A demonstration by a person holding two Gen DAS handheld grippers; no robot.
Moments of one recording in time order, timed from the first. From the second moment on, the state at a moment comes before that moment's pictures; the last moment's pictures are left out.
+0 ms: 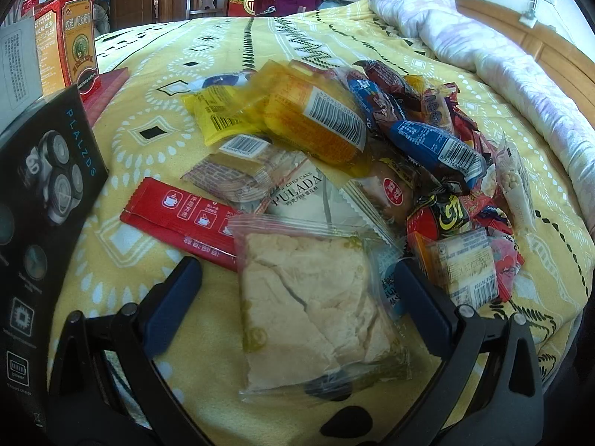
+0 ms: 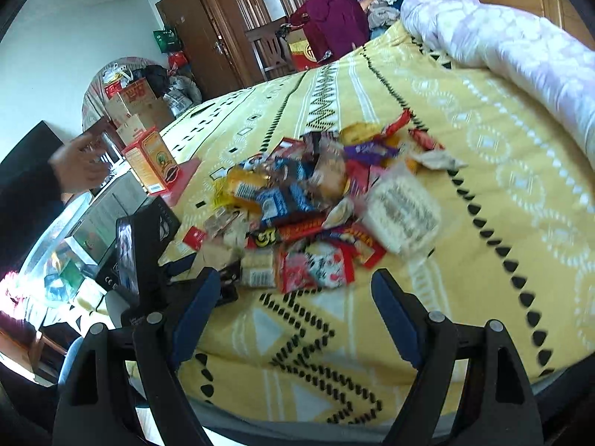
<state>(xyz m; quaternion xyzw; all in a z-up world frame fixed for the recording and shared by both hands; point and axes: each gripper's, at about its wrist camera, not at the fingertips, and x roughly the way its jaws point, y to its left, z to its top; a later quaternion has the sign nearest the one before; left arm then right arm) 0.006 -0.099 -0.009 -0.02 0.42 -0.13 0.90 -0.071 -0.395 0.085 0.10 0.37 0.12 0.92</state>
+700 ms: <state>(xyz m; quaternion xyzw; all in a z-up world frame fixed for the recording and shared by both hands) 0.007 -0.099 -0.009 -0.02 0.42 -0.13 0.90 -0.017 -0.396 0.076 0.15 0.39 0.11 0.90</state>
